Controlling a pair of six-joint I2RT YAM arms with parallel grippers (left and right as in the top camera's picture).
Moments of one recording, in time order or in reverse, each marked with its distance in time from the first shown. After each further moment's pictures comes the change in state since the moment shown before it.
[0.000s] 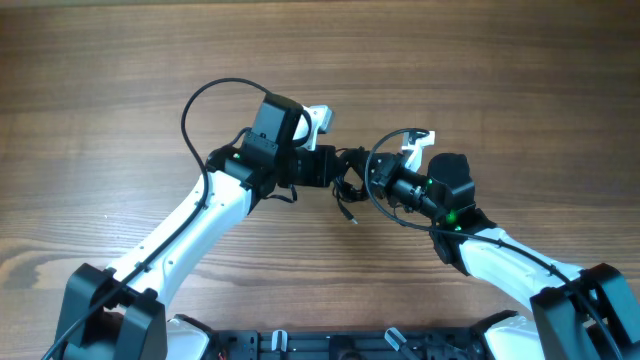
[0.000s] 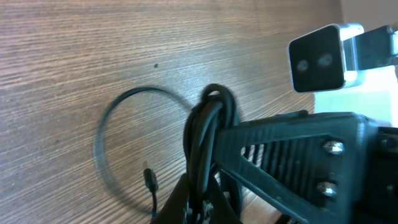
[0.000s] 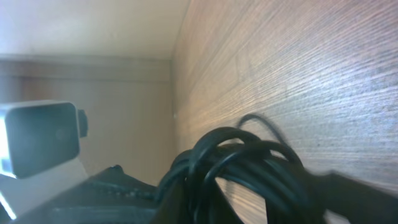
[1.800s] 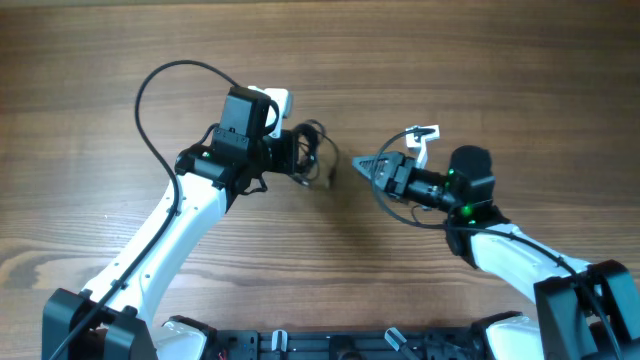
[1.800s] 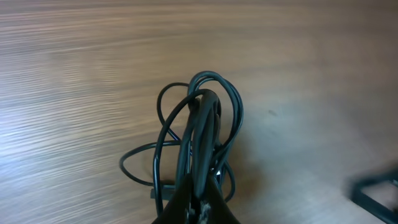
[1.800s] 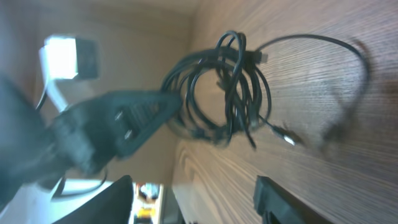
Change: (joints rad) left arm 0.116 -0.071 0.001 -0.068 -0.306 0.185; right arm -0.126 0.019 -0.002 0.021 -0.307 -0.183
